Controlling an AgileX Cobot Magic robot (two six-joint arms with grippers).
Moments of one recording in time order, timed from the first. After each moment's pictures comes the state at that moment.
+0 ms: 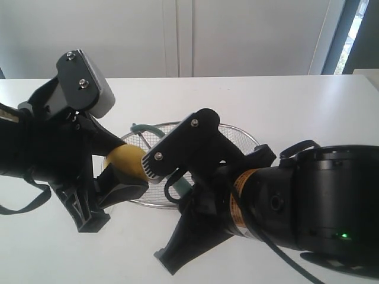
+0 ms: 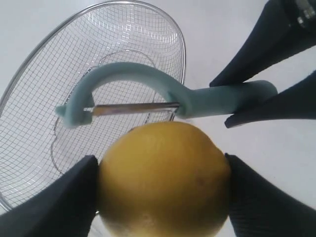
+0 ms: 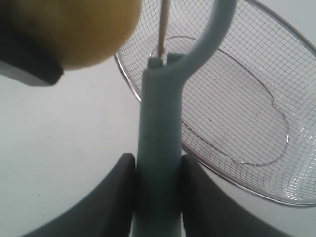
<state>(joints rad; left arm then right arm) -0.71 1.14 -0.80 -0.51 0.52 0.81 1.09 1.33 -0.79 -0.71 0.48 0.74</state>
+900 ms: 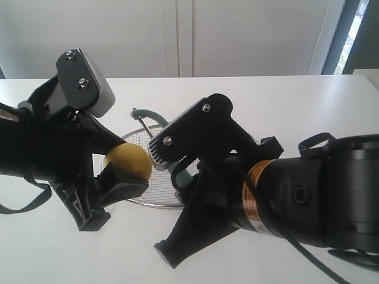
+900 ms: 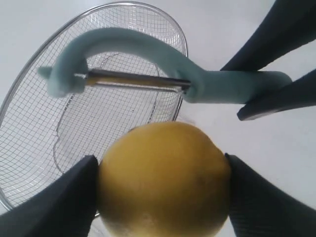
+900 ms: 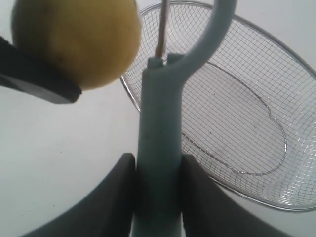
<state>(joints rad) -0.71 1.14 -0.80 -0.51 0.51 0.81 1.09 1.26 -0.79 -0.69 0.47 0.74</state>
